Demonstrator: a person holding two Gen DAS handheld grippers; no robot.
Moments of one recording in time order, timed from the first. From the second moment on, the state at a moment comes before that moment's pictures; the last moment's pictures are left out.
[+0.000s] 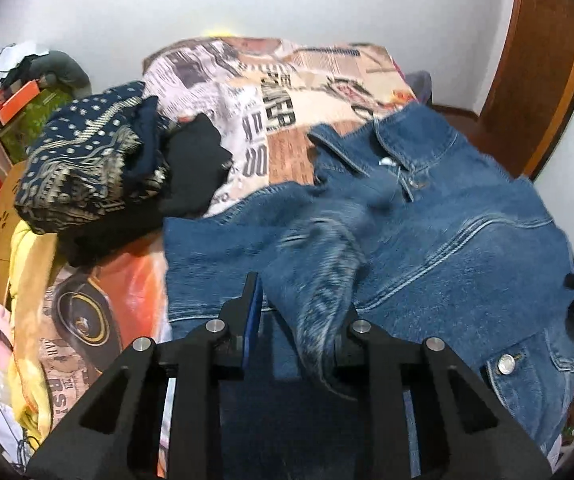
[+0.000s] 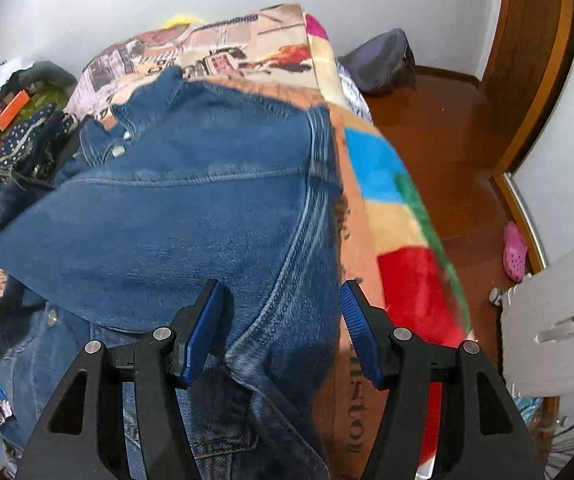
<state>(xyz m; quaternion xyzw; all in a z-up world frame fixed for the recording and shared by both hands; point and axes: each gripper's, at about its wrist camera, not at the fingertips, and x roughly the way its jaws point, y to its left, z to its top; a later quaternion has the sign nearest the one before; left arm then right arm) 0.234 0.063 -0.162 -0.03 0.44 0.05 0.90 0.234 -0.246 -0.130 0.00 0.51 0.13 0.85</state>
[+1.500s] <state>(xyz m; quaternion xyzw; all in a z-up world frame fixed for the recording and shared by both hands) 0.232 0.152 -0.239 -0.25 0.49 0.02 0.83 0.337 -0.272 -0.168 0.20 0.57 0.22 0.77</state>
